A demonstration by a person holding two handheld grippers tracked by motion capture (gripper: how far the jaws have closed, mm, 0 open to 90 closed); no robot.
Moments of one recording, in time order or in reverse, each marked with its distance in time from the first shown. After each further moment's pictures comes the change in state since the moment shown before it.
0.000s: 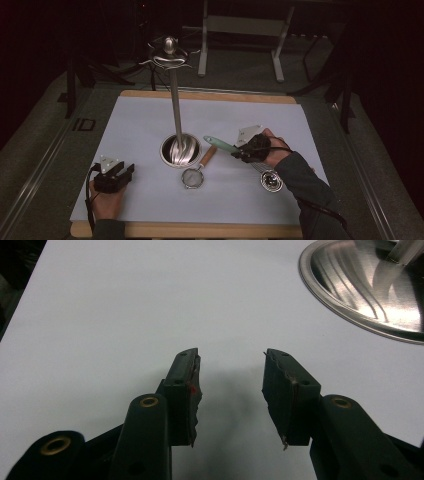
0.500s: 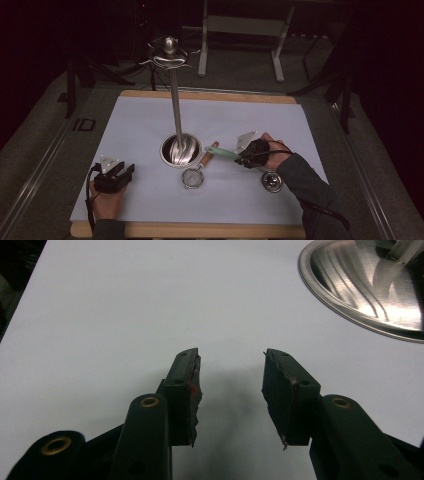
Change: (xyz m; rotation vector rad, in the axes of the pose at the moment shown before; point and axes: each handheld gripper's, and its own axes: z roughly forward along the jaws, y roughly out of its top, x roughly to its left) left arm -0.001 0.000 0.000 -0.002 0.003 0.005; right arm 0.006 -0.010 0.012 0.123 0.032 -0.059
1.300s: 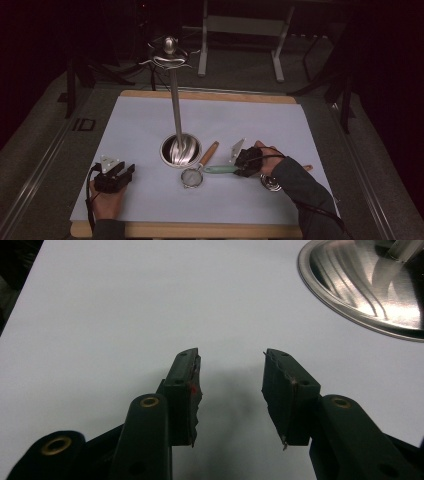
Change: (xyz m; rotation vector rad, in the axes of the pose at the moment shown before) left arm 0.000 0.000 0.001 0.005 -0.004 0.004; right arm 0.009 -0.007 0.037 0.137 0.132 -0.018
